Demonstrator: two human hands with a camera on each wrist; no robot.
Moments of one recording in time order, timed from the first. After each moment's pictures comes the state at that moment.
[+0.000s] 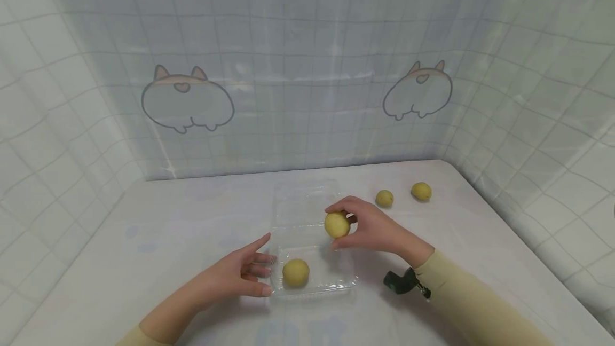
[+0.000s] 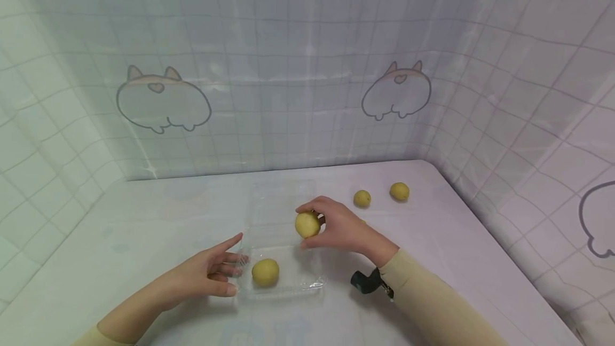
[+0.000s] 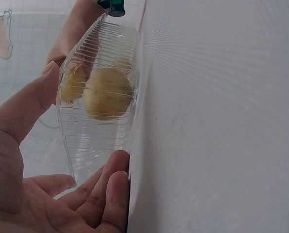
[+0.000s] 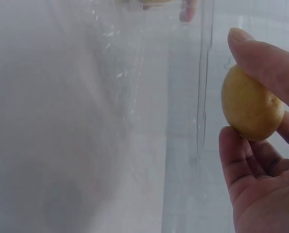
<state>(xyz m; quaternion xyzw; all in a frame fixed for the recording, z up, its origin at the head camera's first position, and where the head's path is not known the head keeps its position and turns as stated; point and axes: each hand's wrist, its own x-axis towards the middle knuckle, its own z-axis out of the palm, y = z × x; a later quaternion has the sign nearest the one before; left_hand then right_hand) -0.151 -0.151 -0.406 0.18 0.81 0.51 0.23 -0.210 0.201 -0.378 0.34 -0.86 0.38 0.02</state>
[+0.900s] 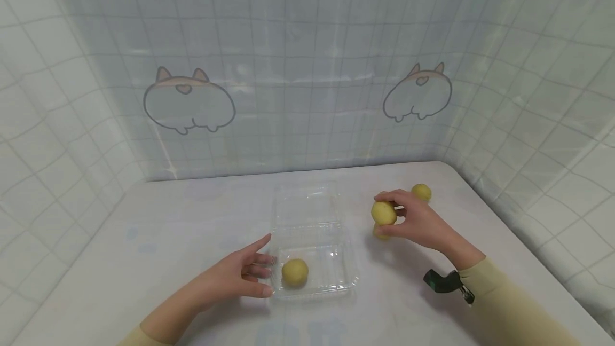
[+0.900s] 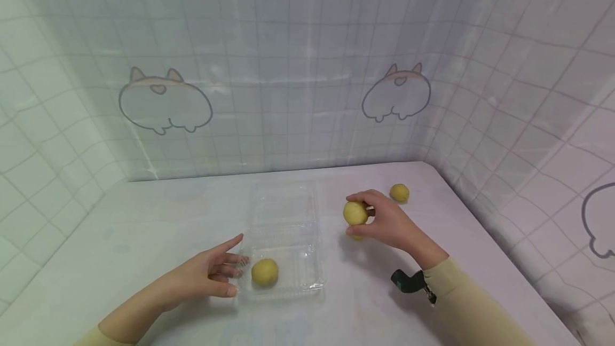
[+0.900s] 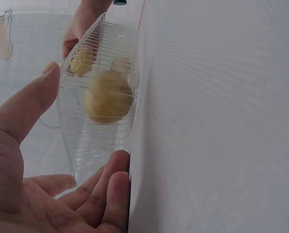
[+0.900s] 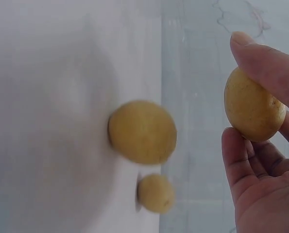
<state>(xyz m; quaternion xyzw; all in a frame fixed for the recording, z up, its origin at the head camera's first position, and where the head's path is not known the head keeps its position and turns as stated) -0.150 -0.151 -0.405 0.18 0.80 0.52 0.23 -0.205 0.286 -0.377 0.26 -0.88 0.39 0.06</state>
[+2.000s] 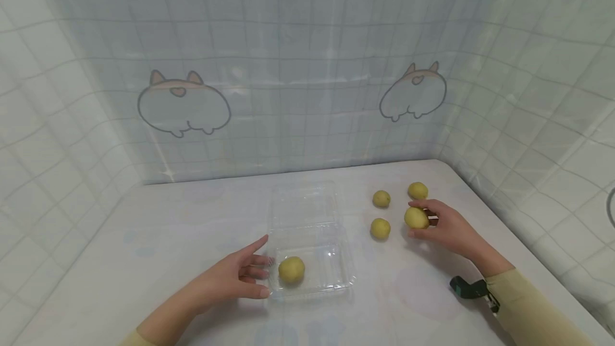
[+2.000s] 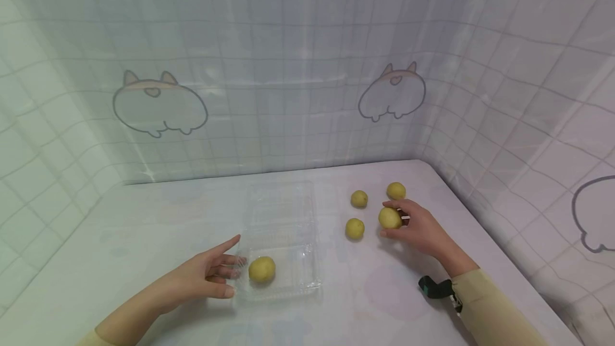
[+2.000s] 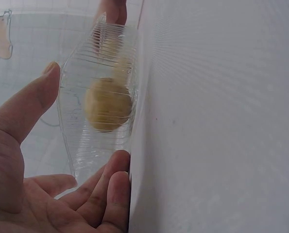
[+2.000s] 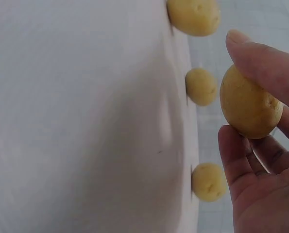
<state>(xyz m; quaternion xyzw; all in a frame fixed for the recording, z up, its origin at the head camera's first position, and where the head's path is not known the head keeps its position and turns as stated) -0.152 -0.158 -0.409 0.18 0.81 0.51 0.23 -0.201 0.355 -0.411 0.16 -0.91 0.37 0.08</state>
